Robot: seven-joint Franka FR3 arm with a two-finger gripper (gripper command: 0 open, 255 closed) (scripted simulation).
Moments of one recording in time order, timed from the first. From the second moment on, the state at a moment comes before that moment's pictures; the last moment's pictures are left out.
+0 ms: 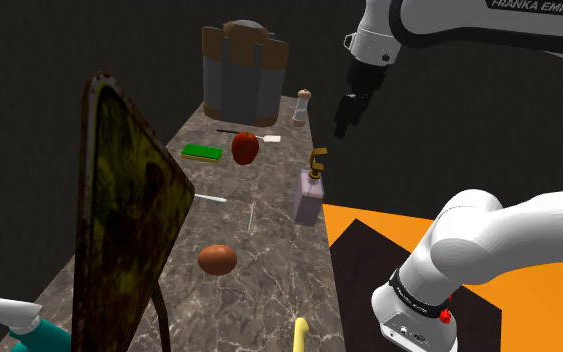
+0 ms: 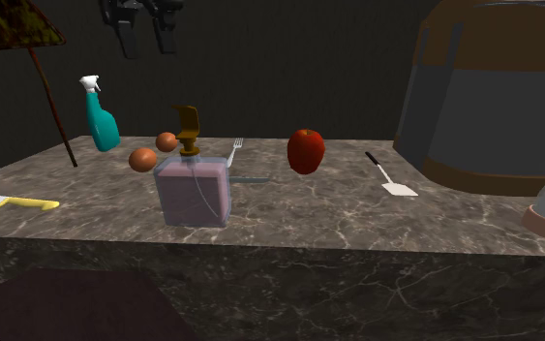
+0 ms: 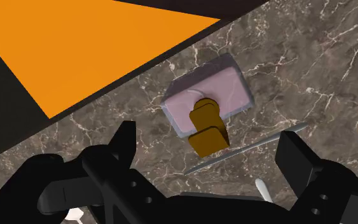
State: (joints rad) arm -0.02 -0.77 0.03 -2.40 -0.04 1.65 -0.10
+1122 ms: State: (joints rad) arm -0.02 -0.19 -0.02 -2.09 -0.06 1.93 -0.20
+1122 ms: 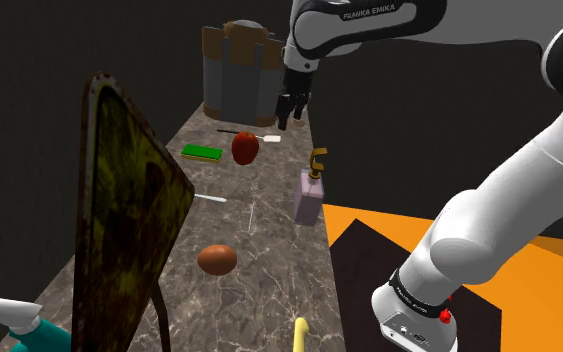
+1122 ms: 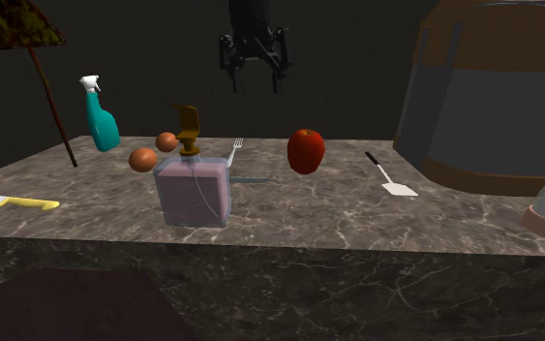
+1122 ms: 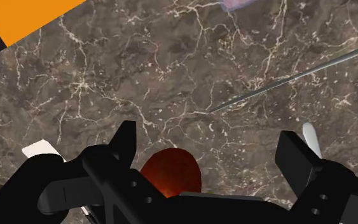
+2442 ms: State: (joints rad) arm -0.03 0.40 -0.02 -1.56 -0.04 1.98 -0.28
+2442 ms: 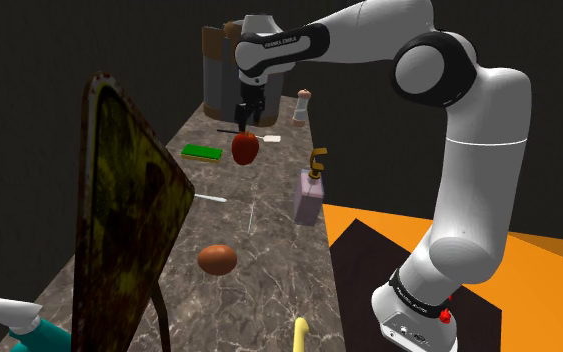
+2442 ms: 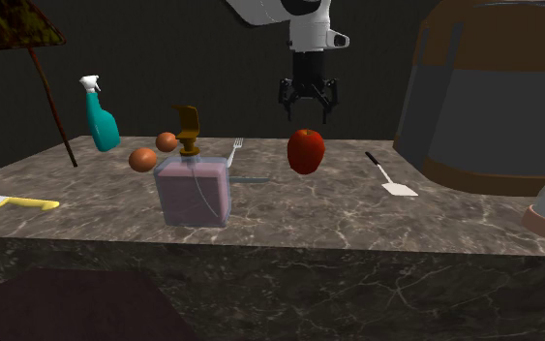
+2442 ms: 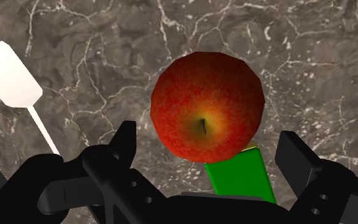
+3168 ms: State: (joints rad) arm -0.03 0.41 -0.02 -1.57 -0.04 2.00 -0.28
